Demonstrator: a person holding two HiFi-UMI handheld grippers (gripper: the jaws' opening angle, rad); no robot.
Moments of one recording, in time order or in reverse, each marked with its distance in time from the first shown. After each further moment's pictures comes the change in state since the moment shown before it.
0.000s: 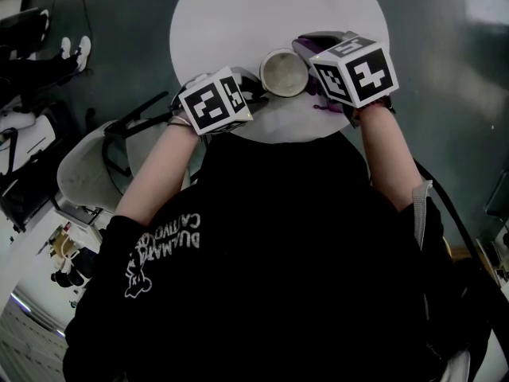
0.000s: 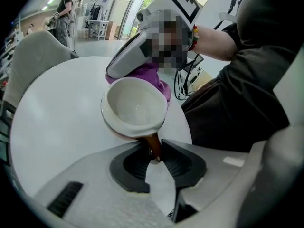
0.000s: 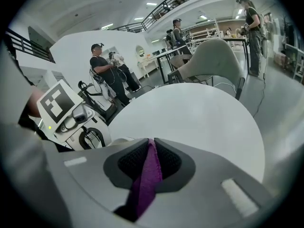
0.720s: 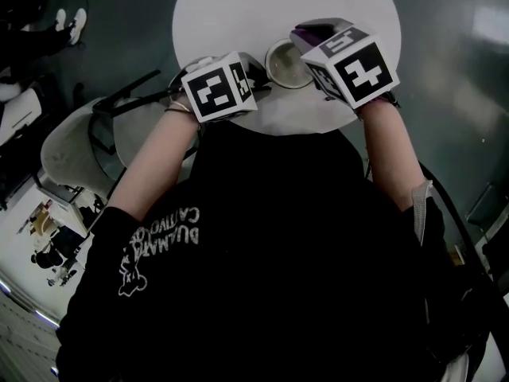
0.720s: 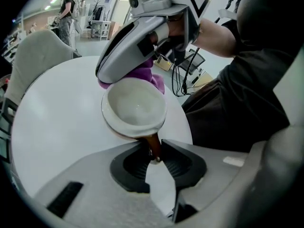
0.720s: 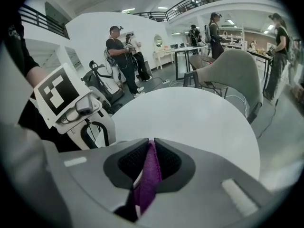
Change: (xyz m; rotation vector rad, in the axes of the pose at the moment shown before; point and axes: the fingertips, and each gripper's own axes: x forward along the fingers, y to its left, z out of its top) left arm -0.003 0.001 0.004 -0.018 -0.008 0.011; right arm 0.009 0.023 0.018 -0.246 0.112 0.012
